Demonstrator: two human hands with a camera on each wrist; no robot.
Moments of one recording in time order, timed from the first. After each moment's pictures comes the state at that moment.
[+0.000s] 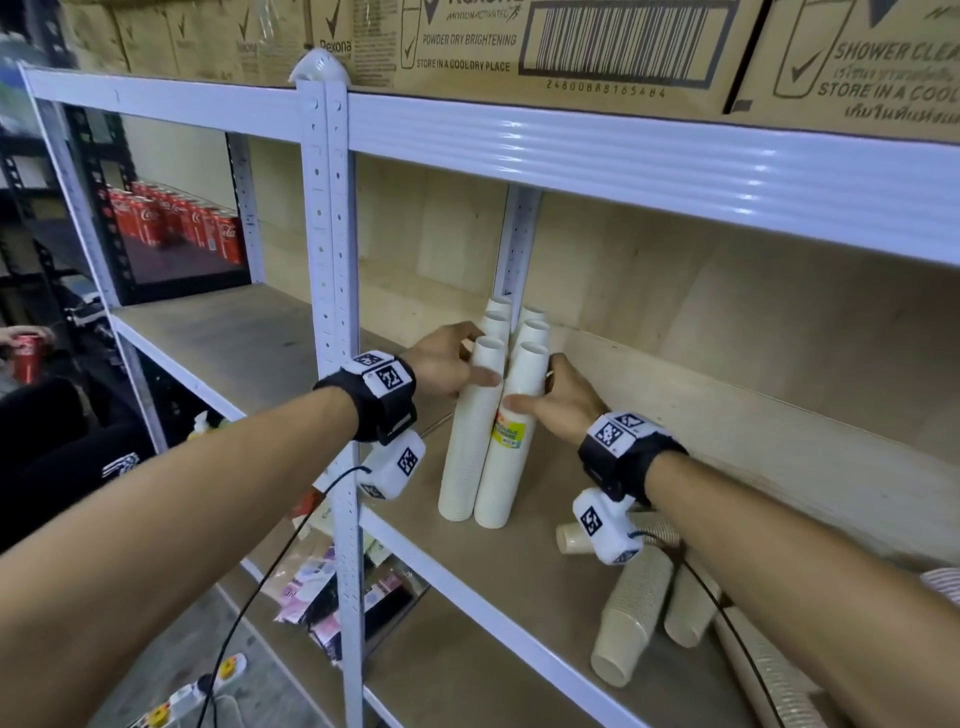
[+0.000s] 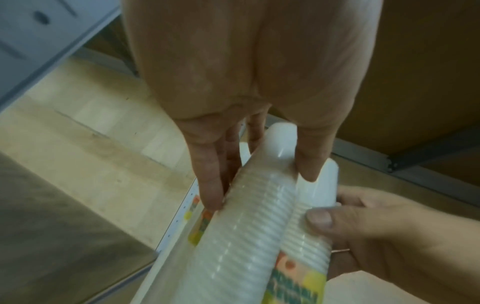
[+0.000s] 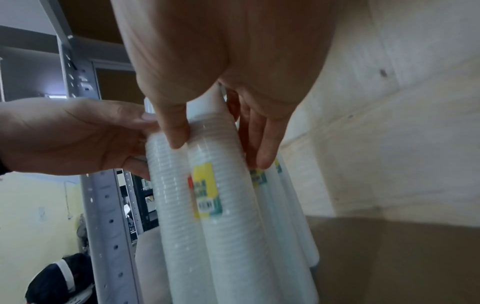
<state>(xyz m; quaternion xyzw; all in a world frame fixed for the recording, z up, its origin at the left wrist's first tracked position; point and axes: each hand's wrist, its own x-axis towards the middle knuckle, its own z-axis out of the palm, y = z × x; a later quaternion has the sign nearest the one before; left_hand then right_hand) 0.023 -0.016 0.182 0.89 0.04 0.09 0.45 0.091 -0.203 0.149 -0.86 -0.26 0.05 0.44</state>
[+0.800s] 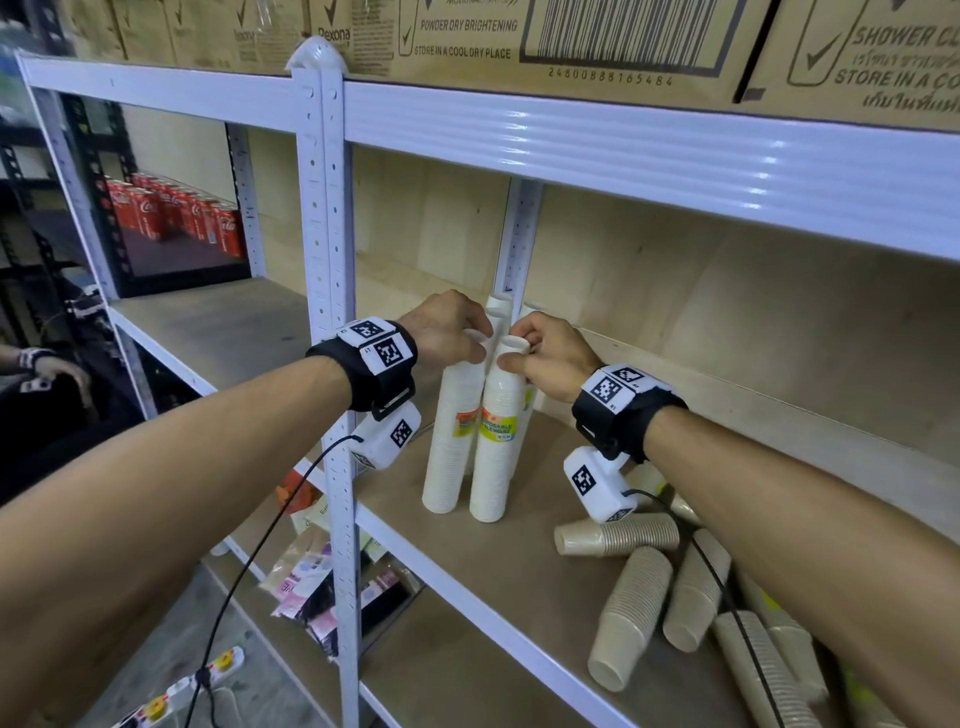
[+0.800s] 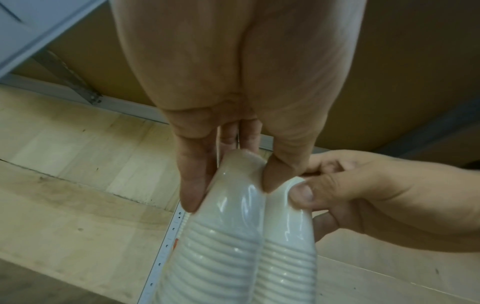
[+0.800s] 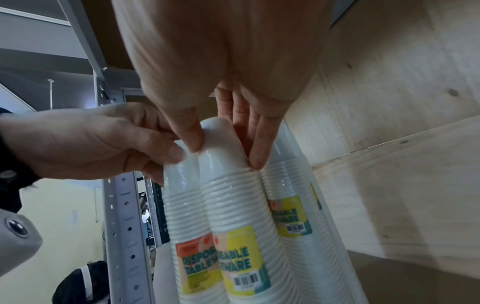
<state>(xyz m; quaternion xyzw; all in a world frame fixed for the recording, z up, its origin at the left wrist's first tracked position) 0.024 -0.014 0.217 0.96 0.04 0.12 0.25 0.093 -0.179 0.192 -0.85 -0.31 0.01 0.42</state>
